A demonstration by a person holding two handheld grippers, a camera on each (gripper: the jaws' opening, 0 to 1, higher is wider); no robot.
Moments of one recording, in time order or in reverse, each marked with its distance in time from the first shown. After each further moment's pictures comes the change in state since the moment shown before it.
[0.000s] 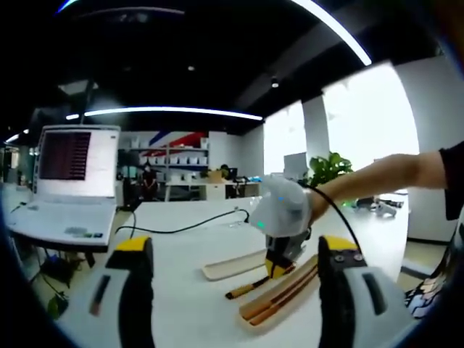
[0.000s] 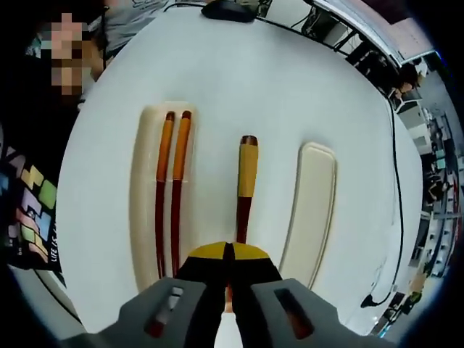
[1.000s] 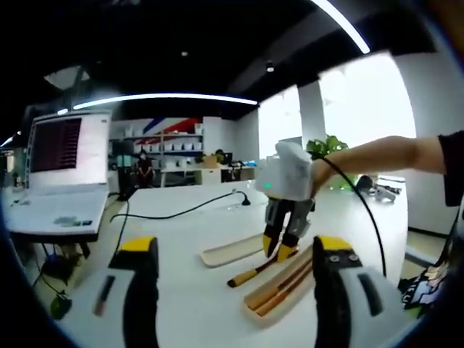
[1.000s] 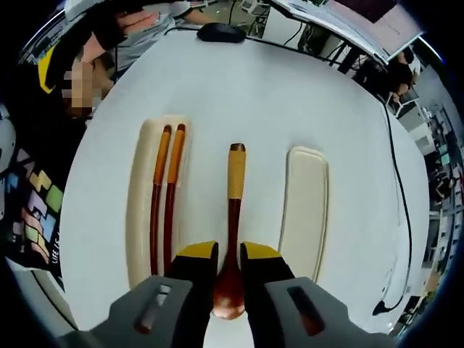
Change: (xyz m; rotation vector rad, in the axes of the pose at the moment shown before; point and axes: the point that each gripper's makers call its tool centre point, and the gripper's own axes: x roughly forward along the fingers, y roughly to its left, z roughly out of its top) left arm 0.014 0.004 -0.032 0.016 0.098 -0.027; right arm 0.004 -0.010 0.002 0.040 -0.149 0.057
